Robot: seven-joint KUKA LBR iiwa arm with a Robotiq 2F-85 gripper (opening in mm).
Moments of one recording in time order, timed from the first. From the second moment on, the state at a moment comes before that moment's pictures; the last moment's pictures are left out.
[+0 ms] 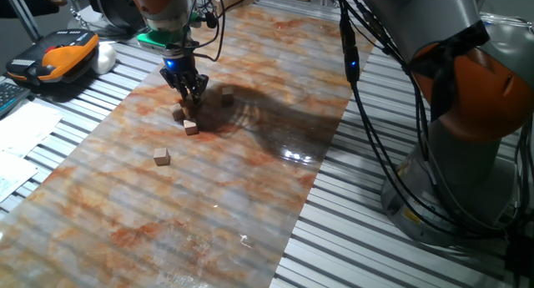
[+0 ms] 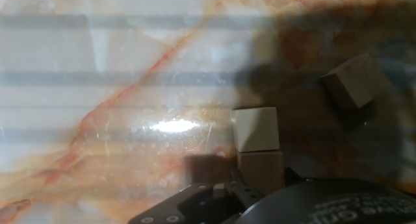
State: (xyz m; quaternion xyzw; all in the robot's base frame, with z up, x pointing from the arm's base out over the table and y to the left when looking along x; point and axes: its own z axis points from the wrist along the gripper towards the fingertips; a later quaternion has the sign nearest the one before) arm 0.652 -0.031 0.044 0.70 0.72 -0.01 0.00
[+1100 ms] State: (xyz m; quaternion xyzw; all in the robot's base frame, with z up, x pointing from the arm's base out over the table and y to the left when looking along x) arm 0.652 -0.032 0.040 0.71 0.71 -0.01 0.00
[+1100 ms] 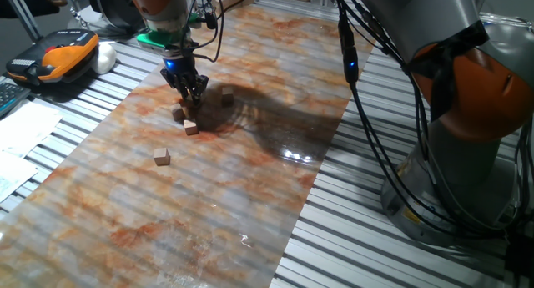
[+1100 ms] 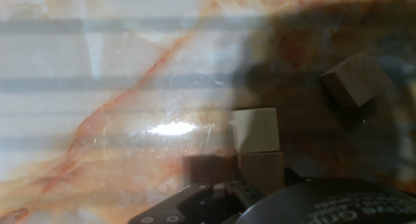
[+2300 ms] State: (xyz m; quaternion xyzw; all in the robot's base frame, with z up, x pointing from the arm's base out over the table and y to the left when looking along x) arm 0.652 -0.033 0.037 0.71 0.71 -0.01 0.00
